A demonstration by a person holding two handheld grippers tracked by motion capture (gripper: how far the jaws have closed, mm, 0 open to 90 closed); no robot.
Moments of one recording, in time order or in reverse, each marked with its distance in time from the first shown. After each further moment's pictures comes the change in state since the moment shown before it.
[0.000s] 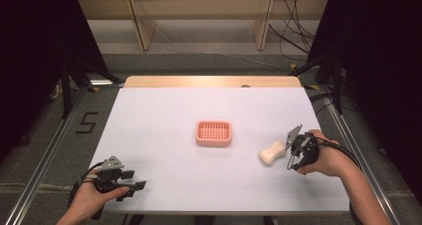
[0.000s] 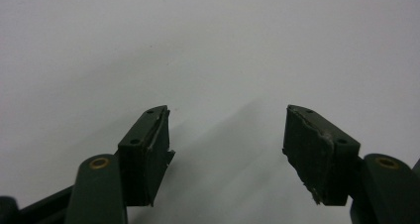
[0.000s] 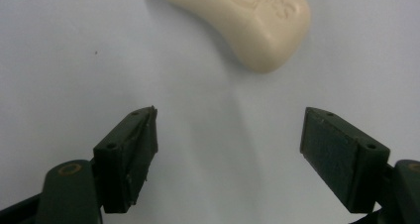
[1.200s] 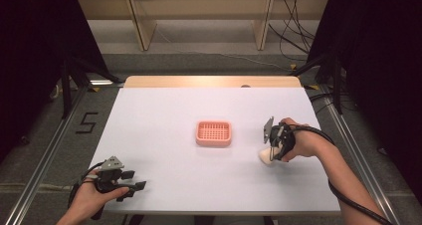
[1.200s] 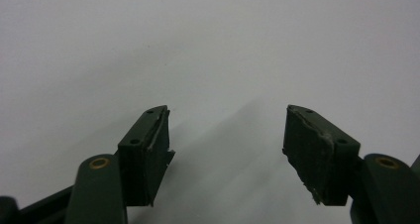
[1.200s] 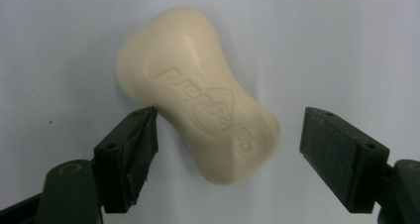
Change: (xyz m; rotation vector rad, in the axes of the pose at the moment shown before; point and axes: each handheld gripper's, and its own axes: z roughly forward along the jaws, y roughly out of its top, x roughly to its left) left arm -0.001 0.000 0.001 0.002 0.002 -0.002; right arm -0.023 0.061 0.024 0.017 0.048 -0.259
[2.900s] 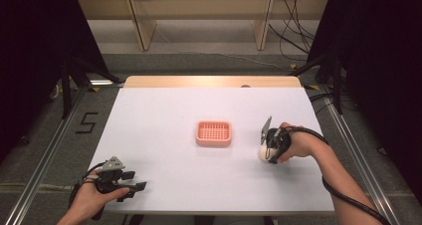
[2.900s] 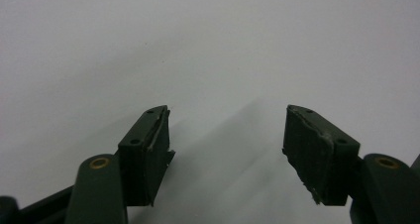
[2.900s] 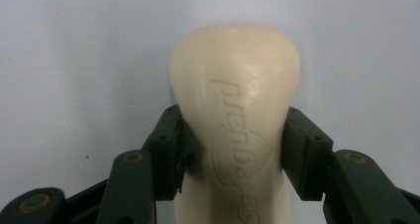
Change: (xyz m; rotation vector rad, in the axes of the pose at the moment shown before) left arm -0.001 0.000 0.001 0.009 -0.008 0.007; right arm 0.001 0.001 0.022 -0.029 0.170 0.141
